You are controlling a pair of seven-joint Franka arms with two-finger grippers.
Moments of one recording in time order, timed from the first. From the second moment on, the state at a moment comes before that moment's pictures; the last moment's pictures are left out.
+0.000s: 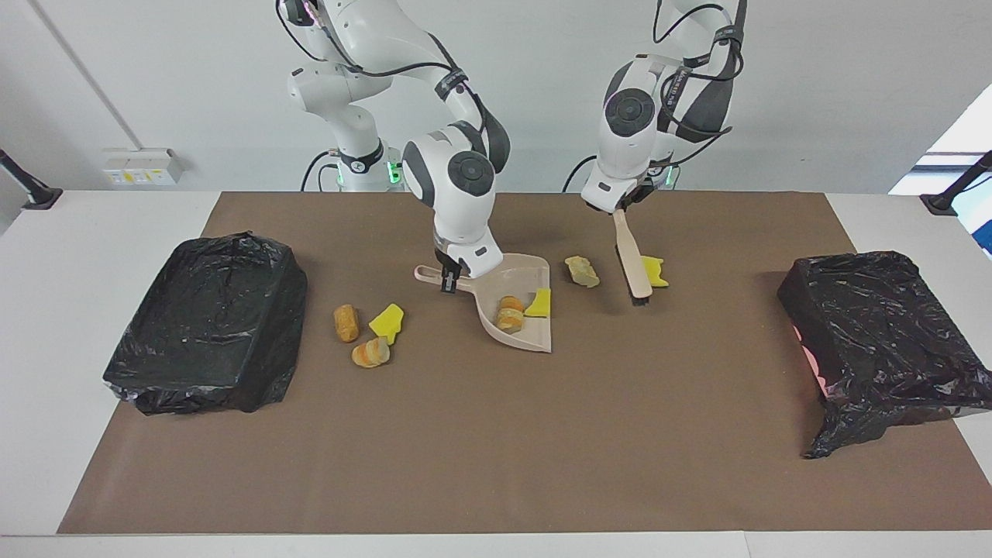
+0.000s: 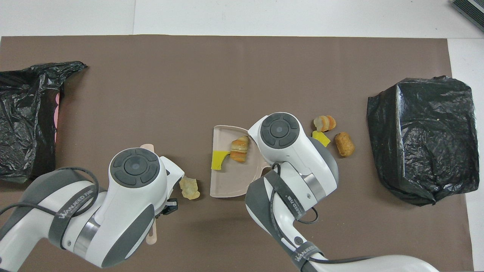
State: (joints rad) left arm -0.52 -0.17 -0.02 -2.22 0.07 1.65 -0.66; right arm 0.53 0.25 0.02 -1.90 -0.10 1.99 -0.87
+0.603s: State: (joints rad) left arm -0.40 -0.34 -0.02 -2.52 0.13 1.78 -0.82; right arm 0.54 0.21 0.02 -1.99 -0.10 2.09 -0.87
